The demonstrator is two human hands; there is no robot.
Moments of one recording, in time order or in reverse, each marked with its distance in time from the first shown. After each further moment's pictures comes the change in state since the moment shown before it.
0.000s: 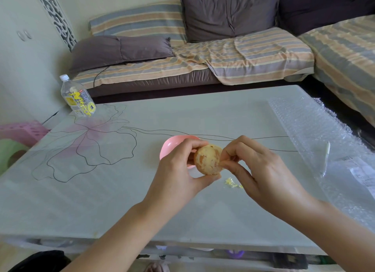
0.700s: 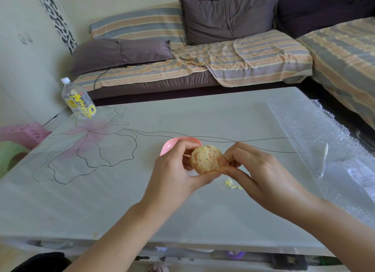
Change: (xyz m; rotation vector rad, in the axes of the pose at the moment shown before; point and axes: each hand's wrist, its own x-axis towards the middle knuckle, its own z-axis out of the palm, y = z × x) left_hand 0.002 0.003 -0.002 0.005 0.068 -0.049; right_hand -0.002 0.003 -0.007 0.043 -0.149 0.060
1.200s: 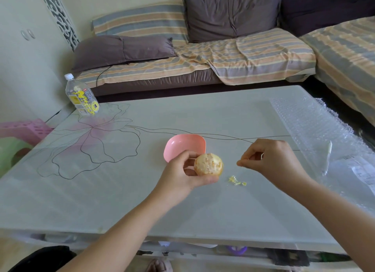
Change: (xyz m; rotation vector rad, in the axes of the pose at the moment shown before) left_hand -0.002 -0.030 0.003 -0.324 -0.241 -0.420; right_hand 0.006 0.042 0.004 0.009 0.052 0.519
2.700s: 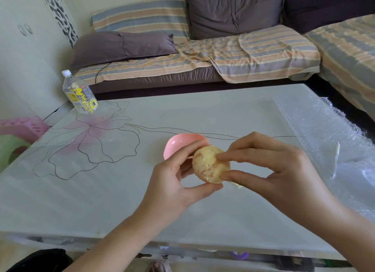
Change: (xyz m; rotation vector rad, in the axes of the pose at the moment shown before) left_hand -0.018 0.008 -0.009 -0.062 0.032 0.402; right_hand -0.034 -0.063 -0.013 0.193 0.018 -0.540
